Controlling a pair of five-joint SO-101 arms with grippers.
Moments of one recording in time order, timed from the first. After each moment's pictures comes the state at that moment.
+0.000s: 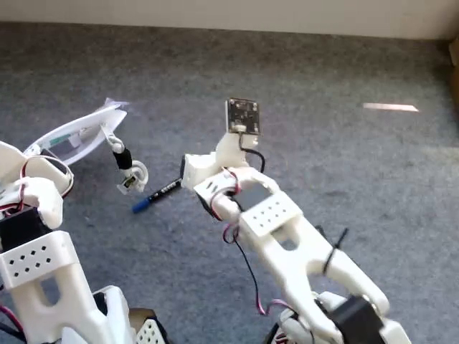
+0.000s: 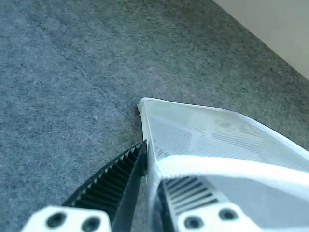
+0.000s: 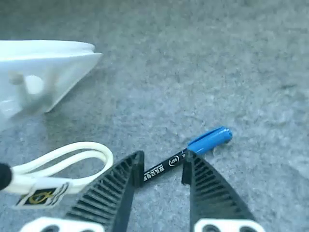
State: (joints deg) left arm -33.0 -51.5 45.1 50.2 25.4; right arm -39.3 -16.4 38.5 27.3 -33.1
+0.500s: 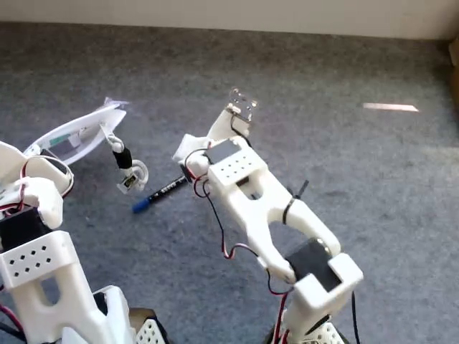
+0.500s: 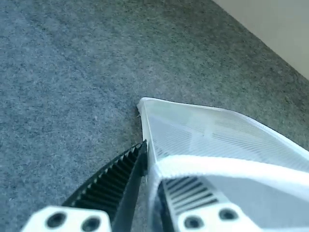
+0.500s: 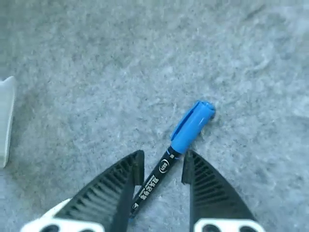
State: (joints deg) left arm -33.1 -51.5 45.1 50.2 25.4; right arm -38.2 10.3 8.7 47.3 -55.4
